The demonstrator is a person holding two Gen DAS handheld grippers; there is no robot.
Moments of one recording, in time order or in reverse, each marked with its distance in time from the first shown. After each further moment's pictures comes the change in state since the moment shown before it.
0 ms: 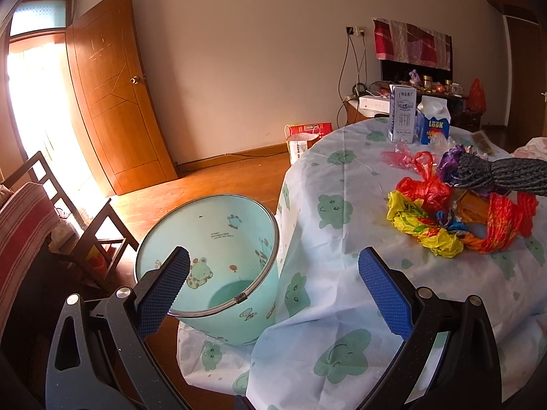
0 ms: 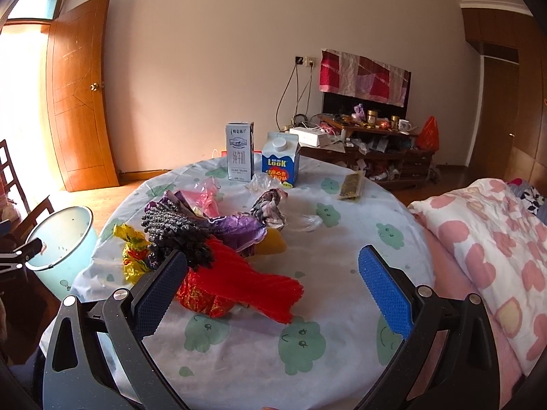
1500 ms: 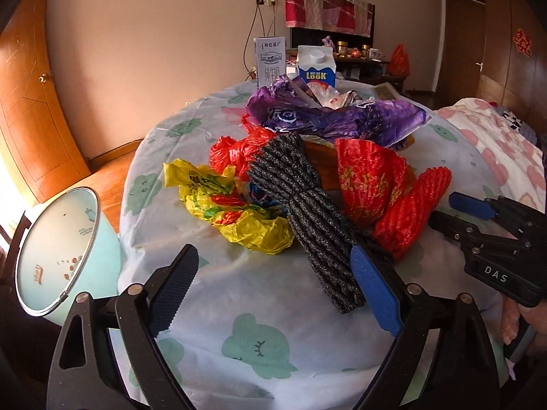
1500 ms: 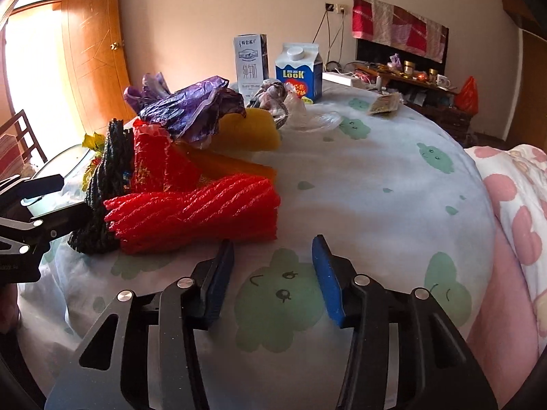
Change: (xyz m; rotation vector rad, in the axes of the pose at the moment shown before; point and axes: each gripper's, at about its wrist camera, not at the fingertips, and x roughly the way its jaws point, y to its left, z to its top) left arm 0.022 -0.146 -0.008 0.119 0.107 -0.362; right arm 0.073 -0.037 -0.072 -0.041 0.197 0.164
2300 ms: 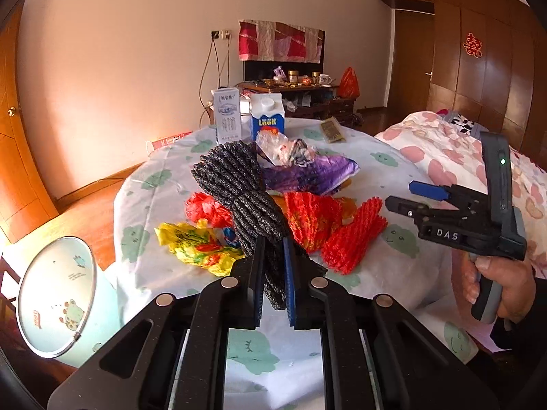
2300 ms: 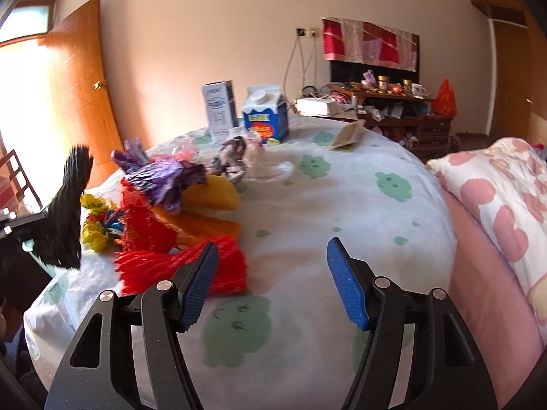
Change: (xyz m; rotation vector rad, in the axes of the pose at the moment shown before) left arm -0.069 0.004 0.015 0.094 -0.138 -0.159; right arm -0.031 -0.022 0.024 0.079 -0.107 -0.035
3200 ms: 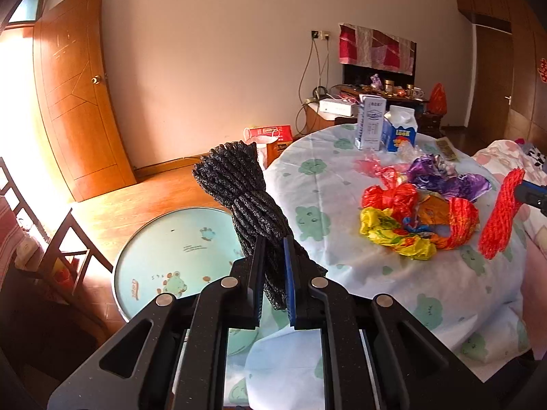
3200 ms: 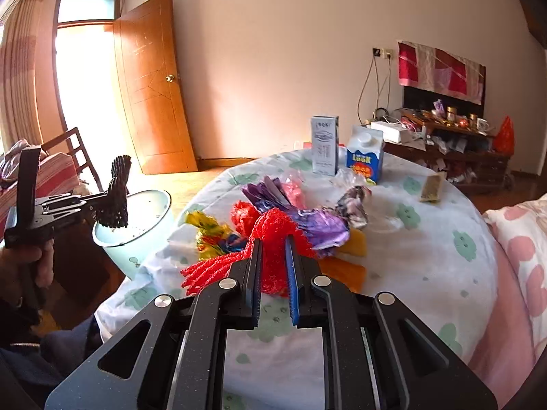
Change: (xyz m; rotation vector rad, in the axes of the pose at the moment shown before) left arm -0.054 0.147 -0.026 -0.169 0.023 0.329; right arm -0.046 0.090 0.046 -0.144 -0.036 0.235
